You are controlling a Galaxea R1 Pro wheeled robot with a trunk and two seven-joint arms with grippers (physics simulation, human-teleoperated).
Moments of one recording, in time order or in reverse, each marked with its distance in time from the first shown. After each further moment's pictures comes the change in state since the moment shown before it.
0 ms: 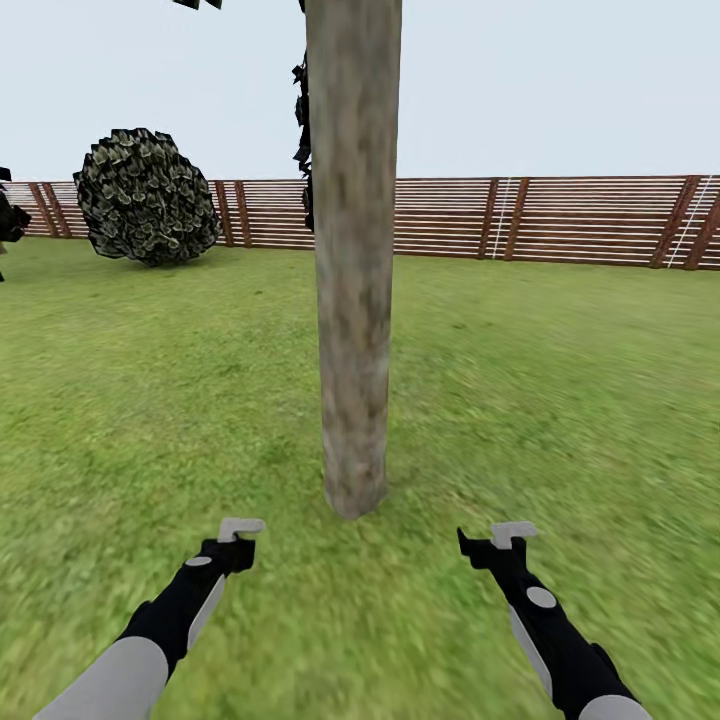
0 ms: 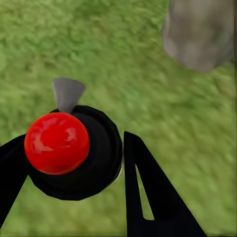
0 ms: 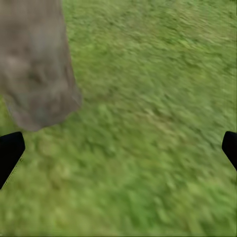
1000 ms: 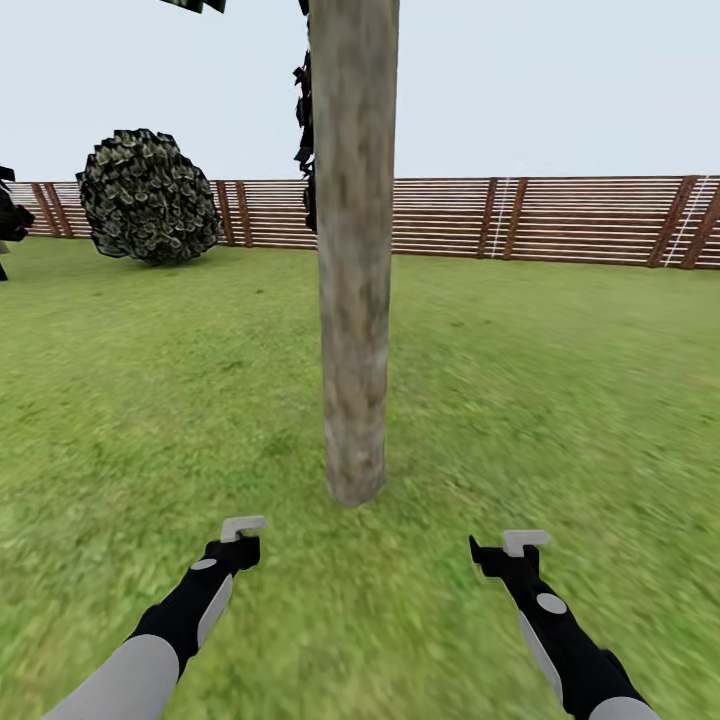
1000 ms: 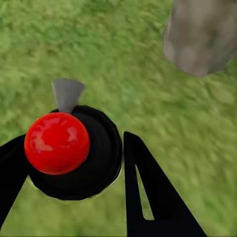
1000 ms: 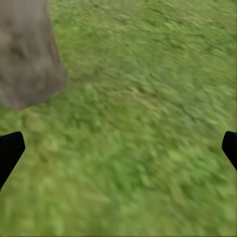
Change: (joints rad) left arm -0.012 -0.036 0.051 0.043 0.058 -0.075 0.045; right arm -0.003 -0.027 -0.015 0.049 -0.013 -0.002 -0.022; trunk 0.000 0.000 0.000
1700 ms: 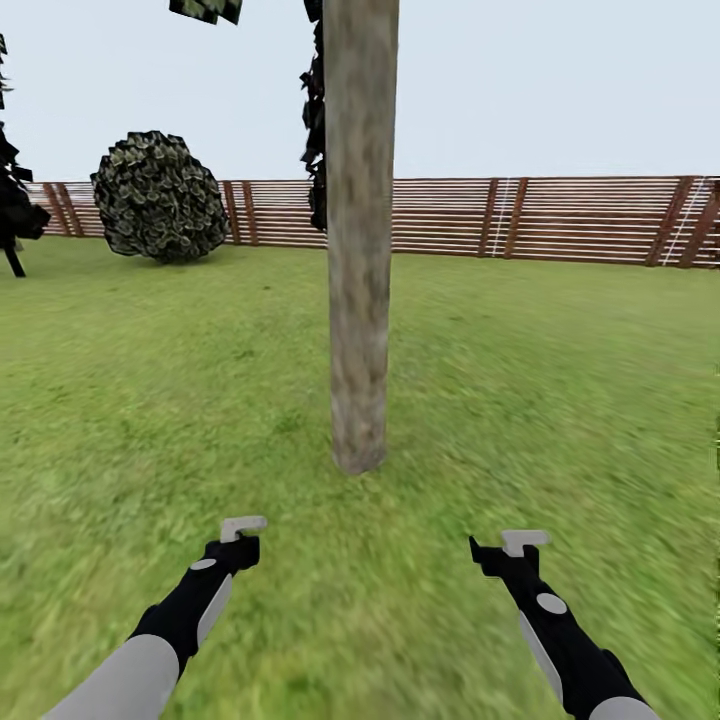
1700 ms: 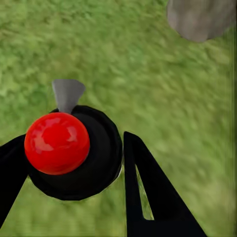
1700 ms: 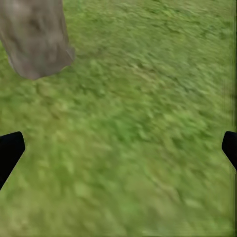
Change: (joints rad) left arm 0.000 0.000 0.004 0.000 0.000 0.000 -0.001; right arm 0.000 0.000 0.000 0.000 0.000 0.001 0.000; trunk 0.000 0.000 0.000
